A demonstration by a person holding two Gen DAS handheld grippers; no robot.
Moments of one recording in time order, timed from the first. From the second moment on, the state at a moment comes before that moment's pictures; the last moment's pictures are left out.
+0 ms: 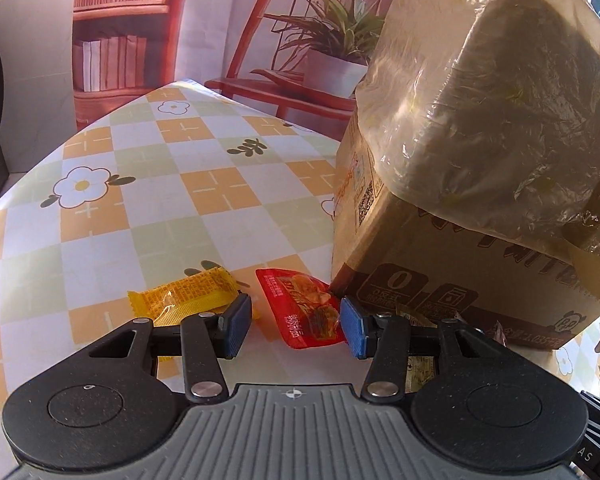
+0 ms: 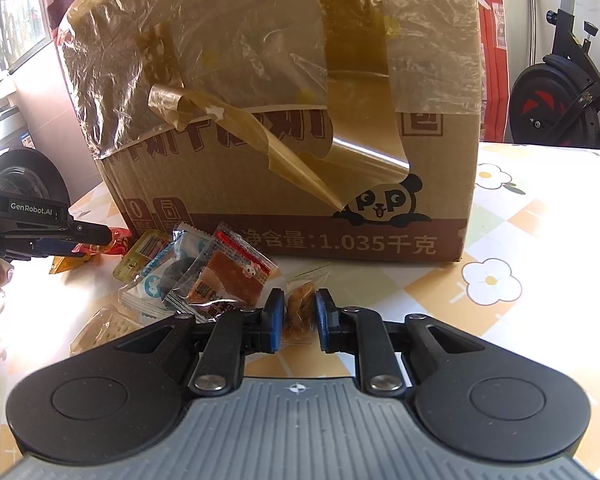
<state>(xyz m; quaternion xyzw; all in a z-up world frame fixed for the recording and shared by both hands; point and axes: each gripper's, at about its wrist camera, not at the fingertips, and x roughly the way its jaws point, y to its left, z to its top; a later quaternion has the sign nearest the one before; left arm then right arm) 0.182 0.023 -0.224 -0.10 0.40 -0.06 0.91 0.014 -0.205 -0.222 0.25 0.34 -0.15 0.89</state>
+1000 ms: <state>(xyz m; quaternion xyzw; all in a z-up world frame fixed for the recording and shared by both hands) 0.138 -0.006 -0.216 -0.03 0.34 -0.08 0.94 0.015 -0.205 -0.223 0.25 0.34 -0.14 0.89</state>
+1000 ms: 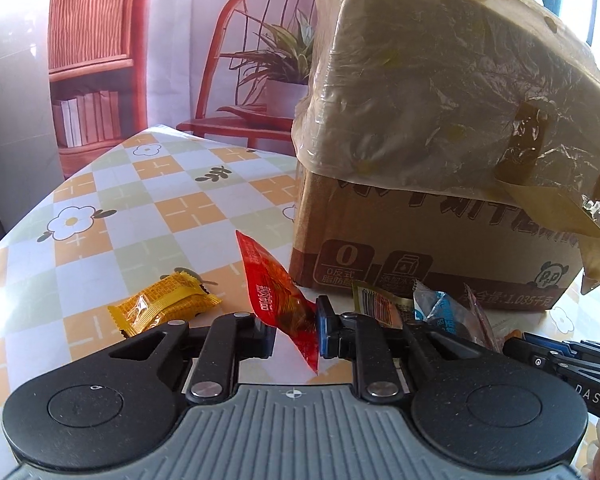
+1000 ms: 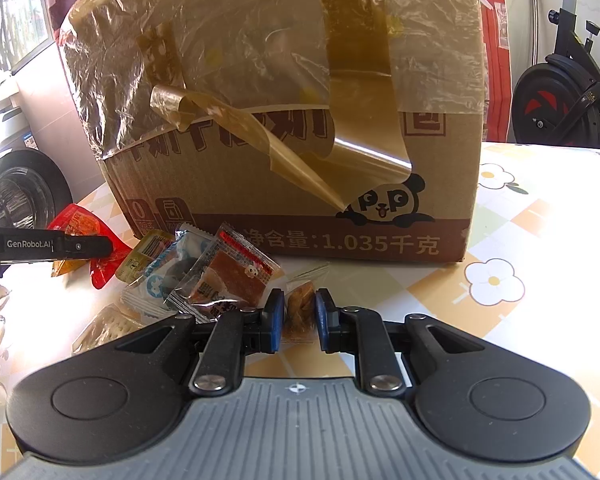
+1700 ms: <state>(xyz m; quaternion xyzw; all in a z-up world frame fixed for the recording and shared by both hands) 0.085 -0.009 -0.192 -0.01 0.31 -0.11 0.94 0.009 -0.193 -0.211 0.23 0.33 -0.15 0.90</state>
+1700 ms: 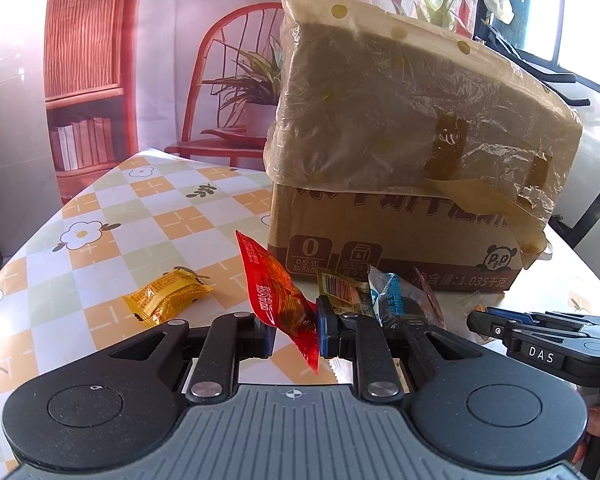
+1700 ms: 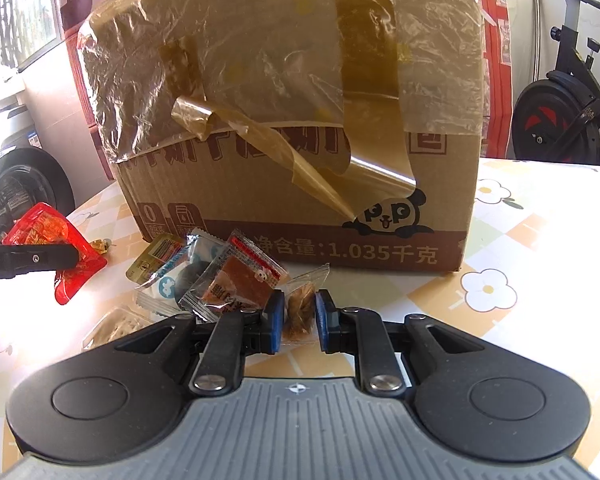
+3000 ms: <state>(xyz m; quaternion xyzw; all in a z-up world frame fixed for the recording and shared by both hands) 0.171 -0.096 -0.032 0.10 0.15 -0.17 0.97 0.085 -0.265 -0.043 0.18 0.19 -0.16 0.95</state>
